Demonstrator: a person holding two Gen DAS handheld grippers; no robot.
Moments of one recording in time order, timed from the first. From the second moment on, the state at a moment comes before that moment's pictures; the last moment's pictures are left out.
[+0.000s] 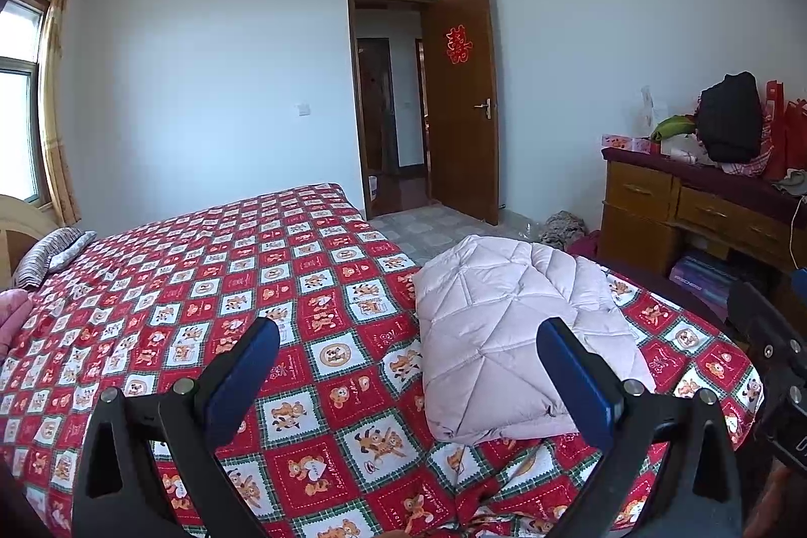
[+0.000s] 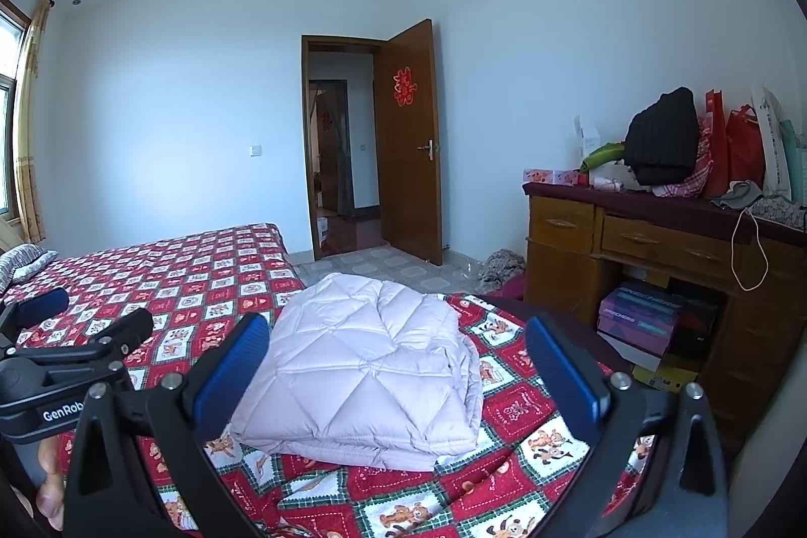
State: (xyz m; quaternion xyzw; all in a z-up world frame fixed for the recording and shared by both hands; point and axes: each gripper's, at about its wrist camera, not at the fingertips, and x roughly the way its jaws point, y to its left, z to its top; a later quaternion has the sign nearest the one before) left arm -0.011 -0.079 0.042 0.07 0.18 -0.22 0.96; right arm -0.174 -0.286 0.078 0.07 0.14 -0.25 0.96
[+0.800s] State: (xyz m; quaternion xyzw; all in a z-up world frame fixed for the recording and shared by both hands) left arm 0.000 -0.076 0.040 0.05 0.19 -0.23 0.95; right arm -0.171 -0.289 0.073 0.07 0.14 -0.25 0.96
